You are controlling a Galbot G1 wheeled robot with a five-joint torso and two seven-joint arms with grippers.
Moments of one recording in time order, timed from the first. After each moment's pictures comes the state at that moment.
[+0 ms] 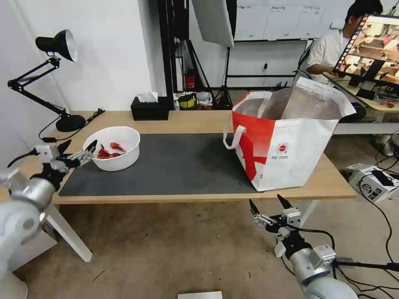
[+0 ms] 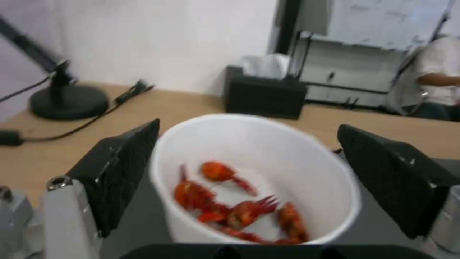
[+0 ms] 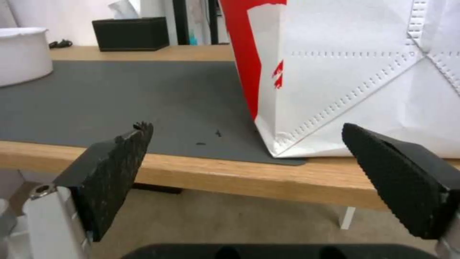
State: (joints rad) left arm 1.28 -0.57 -0.69 -1.84 -1.14 0.12 -0.09; right arm -1.66 0.96 0.38 2.17 0.46 0.07 0.21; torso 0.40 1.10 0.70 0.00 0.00
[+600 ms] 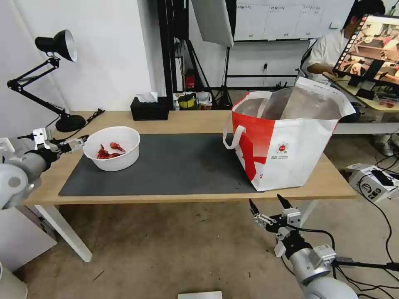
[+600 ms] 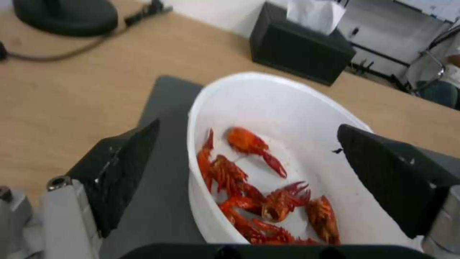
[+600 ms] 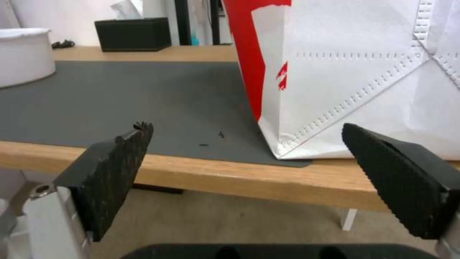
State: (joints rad) left arm 0.85 -0.48 -0.39 -1.57 -1.45 0.41 -0.13; right arm -1.66 0.96 0.38 2.17 0.46 0.07 0.21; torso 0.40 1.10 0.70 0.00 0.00
